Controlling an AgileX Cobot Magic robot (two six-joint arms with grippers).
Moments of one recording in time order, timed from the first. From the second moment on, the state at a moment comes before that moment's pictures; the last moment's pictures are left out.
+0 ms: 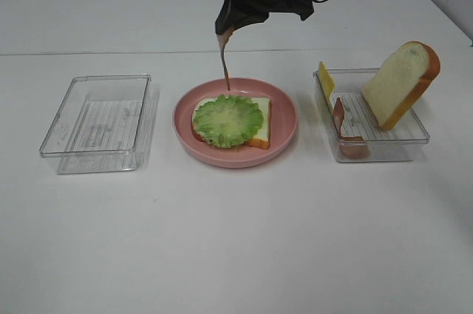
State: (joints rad) left arm 0.03 0.00 -0.52 -0.04 1.08 0.04; right arm 0.47 2.04 -1.76 0.40 0.78 0.08
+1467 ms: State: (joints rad) left arm 0.03 0.00 -0.52 -0.04 1.08 0.04; right arm 0.53 2.27 -1.80 -0.14 0.65 0.46
